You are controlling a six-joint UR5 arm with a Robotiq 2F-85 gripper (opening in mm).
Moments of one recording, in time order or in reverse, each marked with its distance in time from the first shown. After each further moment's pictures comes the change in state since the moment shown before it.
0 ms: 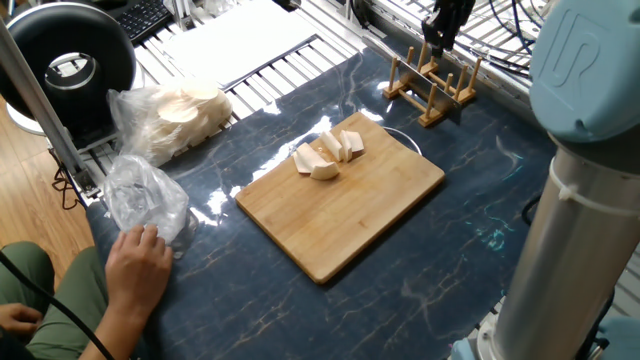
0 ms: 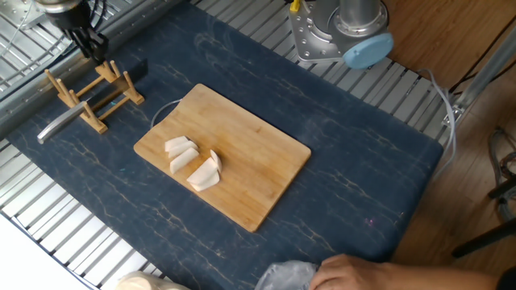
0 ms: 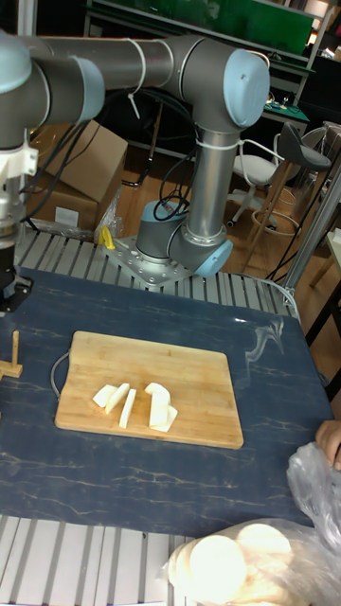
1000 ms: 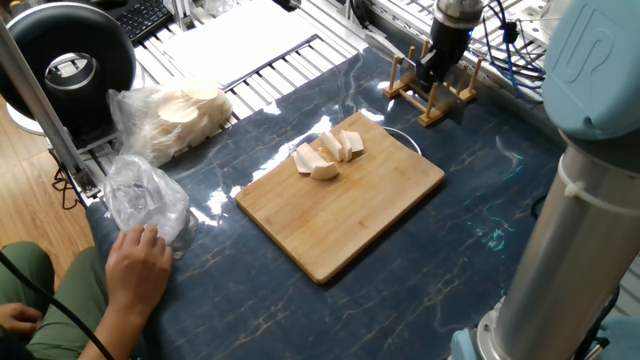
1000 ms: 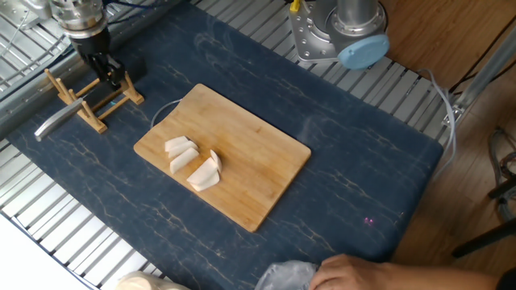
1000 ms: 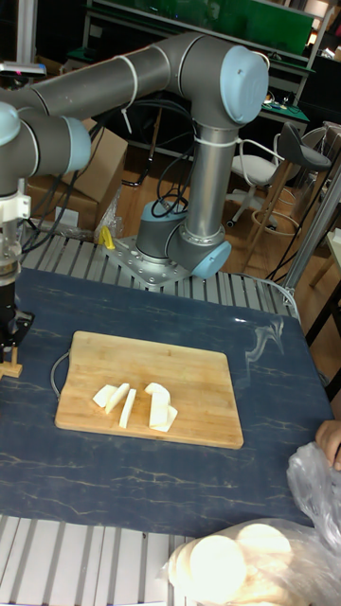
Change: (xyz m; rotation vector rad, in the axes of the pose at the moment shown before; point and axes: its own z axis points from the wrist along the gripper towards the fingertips) arm -0.007 0.014 0.078 -0.081 -0.105 0.032
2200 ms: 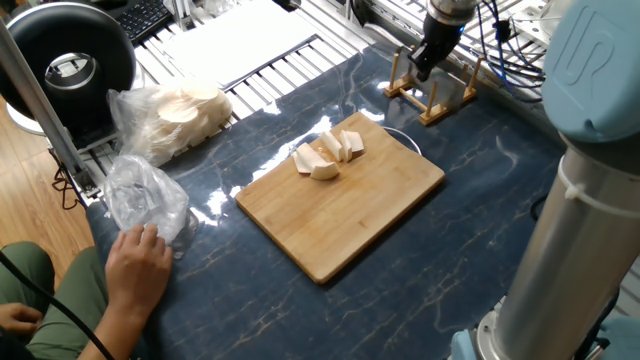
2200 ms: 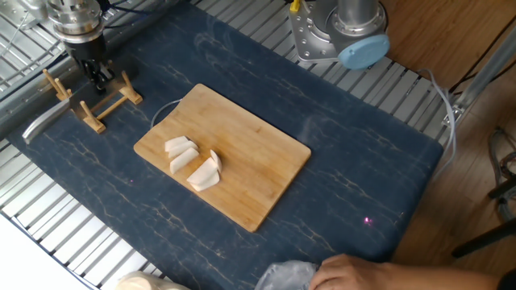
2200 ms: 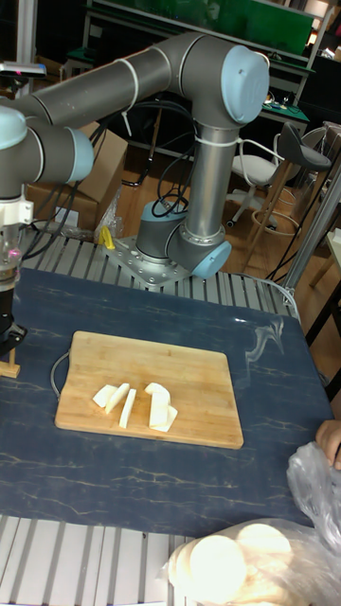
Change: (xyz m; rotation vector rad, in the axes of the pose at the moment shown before) arm -0.026 -0.002 0.012 0.016 -0.105 0.075
